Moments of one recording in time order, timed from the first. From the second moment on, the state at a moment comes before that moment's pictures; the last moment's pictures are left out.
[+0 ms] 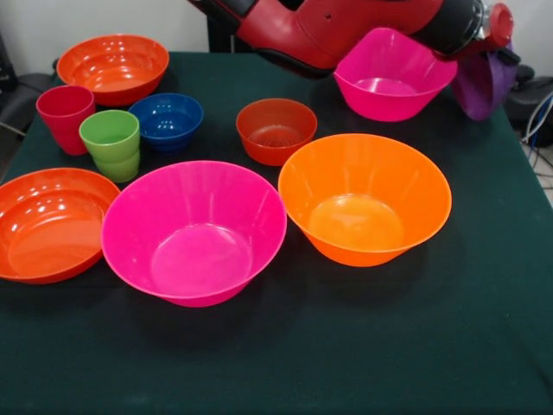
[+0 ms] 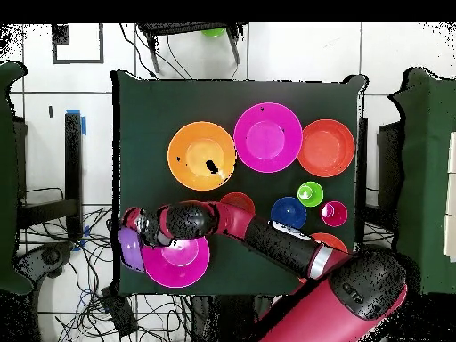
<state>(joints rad) -0.83 0.00 0.94 1.96 -0.37 0.44 2.32</state>
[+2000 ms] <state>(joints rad) -0.77 -0.04 1.02 2.01 -0.27 0.38 2.32</state>
